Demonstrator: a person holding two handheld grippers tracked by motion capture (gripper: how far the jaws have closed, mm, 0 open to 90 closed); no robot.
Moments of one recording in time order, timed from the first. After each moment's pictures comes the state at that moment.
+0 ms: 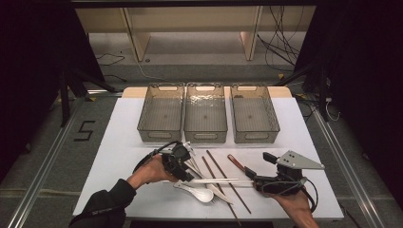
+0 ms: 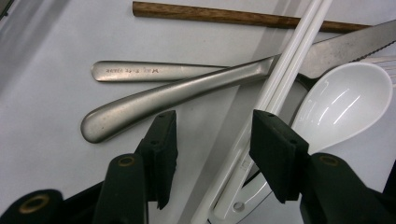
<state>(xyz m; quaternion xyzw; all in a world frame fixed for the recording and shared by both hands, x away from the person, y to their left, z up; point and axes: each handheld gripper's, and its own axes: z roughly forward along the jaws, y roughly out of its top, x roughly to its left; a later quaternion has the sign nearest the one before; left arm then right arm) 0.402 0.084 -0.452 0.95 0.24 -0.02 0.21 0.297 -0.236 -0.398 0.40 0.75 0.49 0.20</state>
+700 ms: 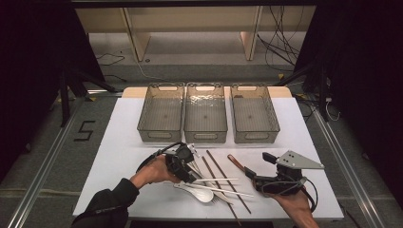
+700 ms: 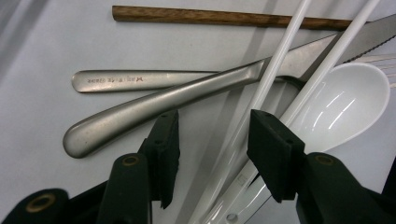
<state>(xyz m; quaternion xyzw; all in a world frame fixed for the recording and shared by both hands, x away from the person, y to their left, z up) 0.400 0.073 -0.455 0.95 0.23 -0.03 0.20 0.297 -0.235 -0.398 0.39 0.75 0.49 0.19</state>
